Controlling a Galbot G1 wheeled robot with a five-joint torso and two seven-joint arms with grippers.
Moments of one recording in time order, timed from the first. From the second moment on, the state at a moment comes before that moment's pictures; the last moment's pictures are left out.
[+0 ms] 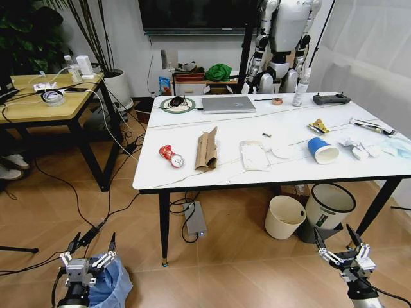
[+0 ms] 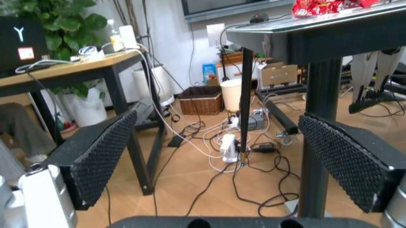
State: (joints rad) left arm 1.81 -1.42 -0.83 -1.92 -0.13 -0.43 0.12; right arm -1.60 1.47 1.02 1.63 0.45 0.62 -0.69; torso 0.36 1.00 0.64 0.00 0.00
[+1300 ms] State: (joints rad) left arm 1.82 -1.43 -0.83 -1.90 -0.11 -0.44 0.11; right arm -1.61 1.49 1.02 1.65 0.45 0.63 -0.68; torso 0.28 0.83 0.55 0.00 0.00
